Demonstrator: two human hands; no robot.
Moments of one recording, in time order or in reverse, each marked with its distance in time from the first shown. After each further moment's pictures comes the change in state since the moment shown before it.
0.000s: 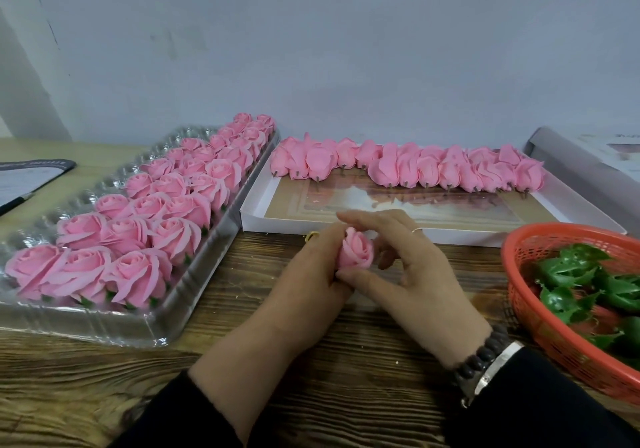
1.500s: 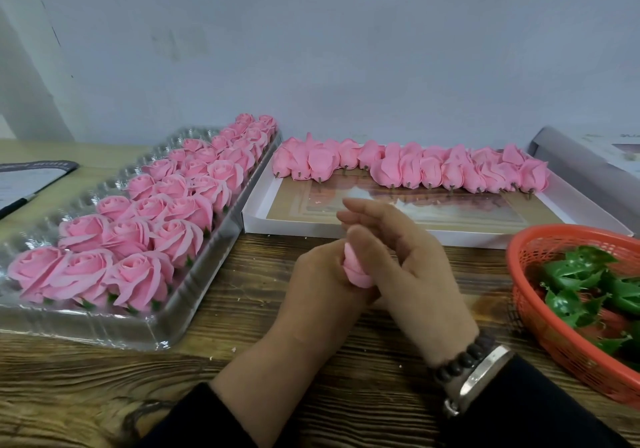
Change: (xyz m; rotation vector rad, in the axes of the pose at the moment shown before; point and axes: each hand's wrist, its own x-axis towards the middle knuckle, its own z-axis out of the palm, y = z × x) left_hand -0.003 0.016 0.009 -0.021 0.133 -0.048; right_hand 0.005 -0.010 0.011 0.334 0.076 0.183
